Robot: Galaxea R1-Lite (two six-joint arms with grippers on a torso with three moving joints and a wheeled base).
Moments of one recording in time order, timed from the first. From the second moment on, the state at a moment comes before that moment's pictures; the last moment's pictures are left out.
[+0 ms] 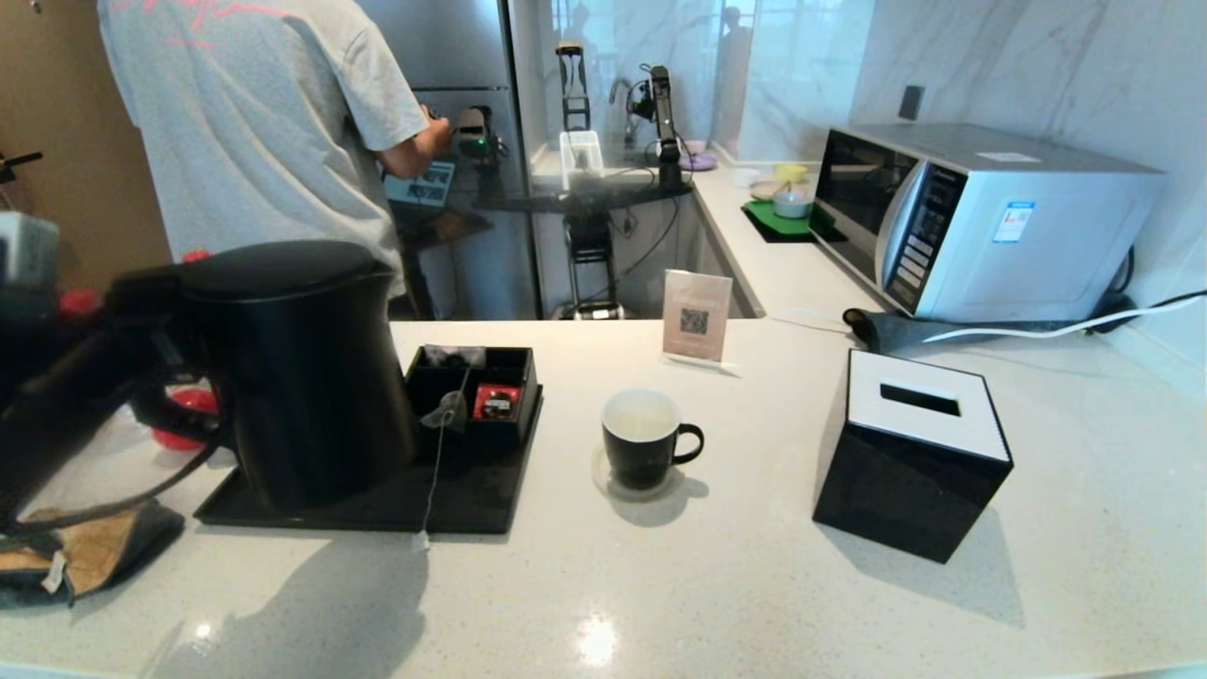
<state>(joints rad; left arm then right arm) 0.12 1.44 -0.48 -1.07 0.00 -0.02 0.00 0.00 0.00 0.00 0.01 -0.03</state>
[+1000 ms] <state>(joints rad) -0.22 1.41 -0.65 -0.72 0.15 0.07 0.00 0.00 0.00 0.00 0.01 -0.03</state>
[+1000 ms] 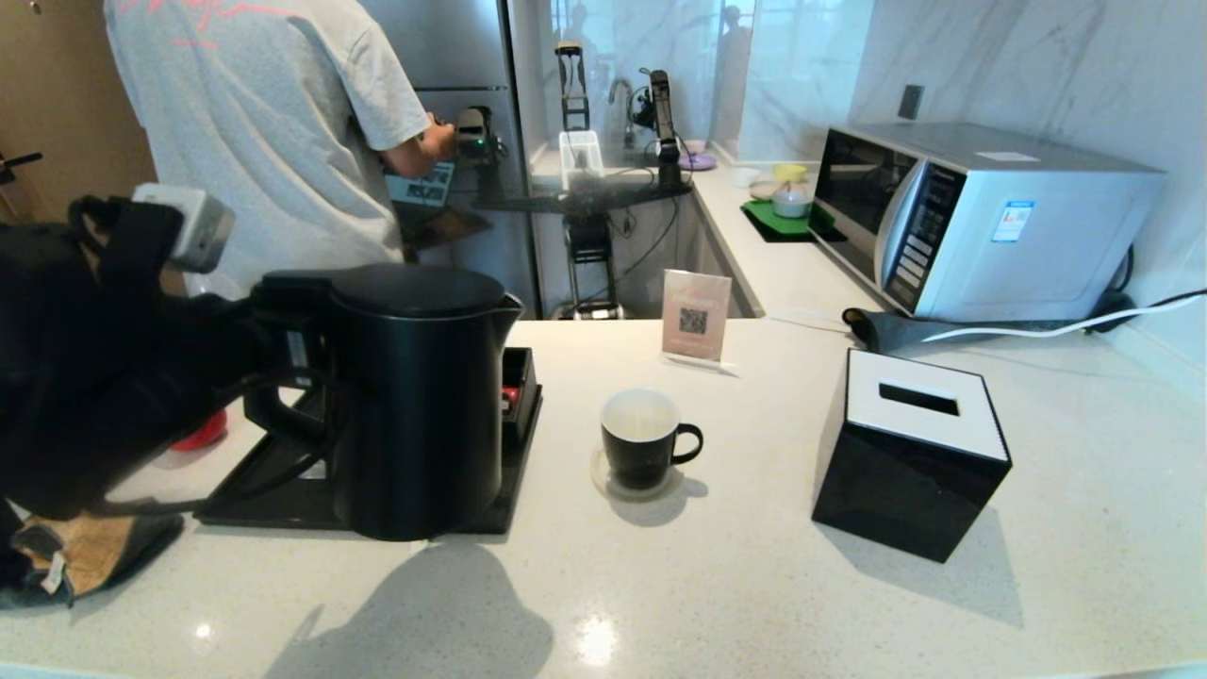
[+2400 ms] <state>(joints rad) -0.45 1.55 -0.82 -0.47 0.43 0.10 0.00 0.00 0.00 0.00 0.01 -0.03</state>
